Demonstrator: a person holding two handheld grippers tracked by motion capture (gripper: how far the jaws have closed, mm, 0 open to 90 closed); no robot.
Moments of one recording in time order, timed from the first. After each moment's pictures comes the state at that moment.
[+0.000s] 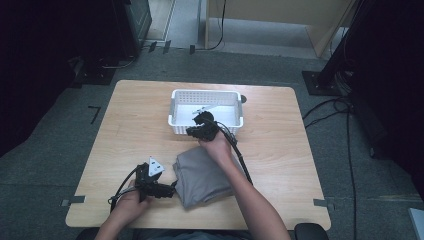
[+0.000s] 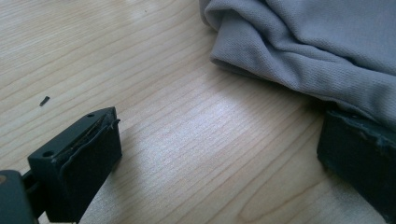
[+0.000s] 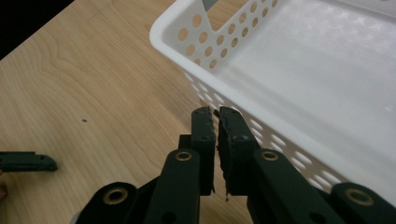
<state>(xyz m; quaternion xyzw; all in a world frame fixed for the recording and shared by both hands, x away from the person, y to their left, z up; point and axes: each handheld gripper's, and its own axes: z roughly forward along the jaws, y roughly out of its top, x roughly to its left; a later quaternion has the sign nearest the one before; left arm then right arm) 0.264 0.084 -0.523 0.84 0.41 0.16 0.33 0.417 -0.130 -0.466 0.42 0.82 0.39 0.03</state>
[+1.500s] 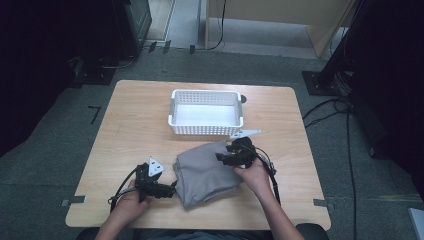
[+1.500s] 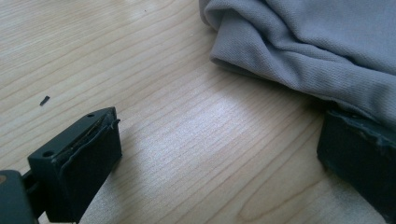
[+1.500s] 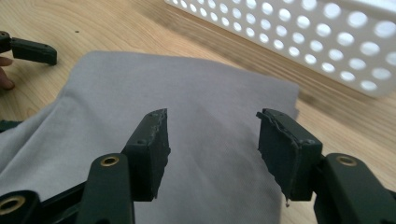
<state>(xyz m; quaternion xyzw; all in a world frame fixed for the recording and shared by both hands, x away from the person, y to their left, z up) 0.264 0.084 -0.524 0.84 0.41 0.16 0.33 0.323 -0.232 -0.467 0.45 0.81 0.38 0.07</state>
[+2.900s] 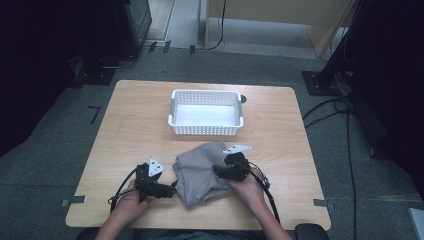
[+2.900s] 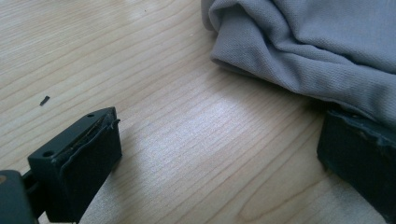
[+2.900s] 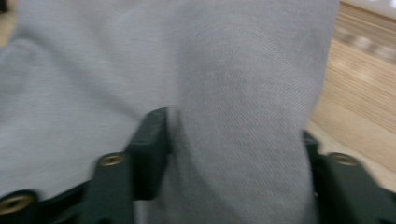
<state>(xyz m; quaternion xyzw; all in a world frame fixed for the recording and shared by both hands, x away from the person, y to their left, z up) 0.264 0.084 -0.524 0.84 0.41 0.16 0.33 0.298 -0.213 -0.510 0.45 0.81 0.35 0.10</state>
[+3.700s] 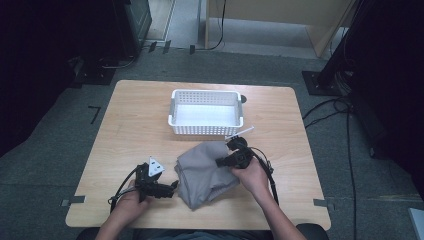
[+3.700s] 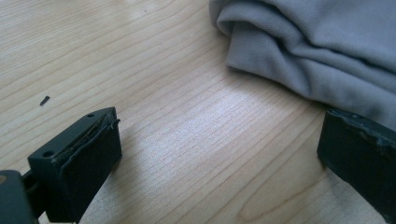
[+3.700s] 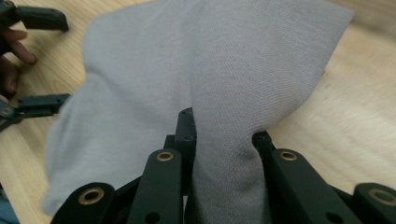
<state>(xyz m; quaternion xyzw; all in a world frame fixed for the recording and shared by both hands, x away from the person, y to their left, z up) 0.264 0.084 -0.524 0.84 0.41 0.16 0.33 0.331 -0.221 -0.466 0.48 0.82 0.31 -0.04</state>
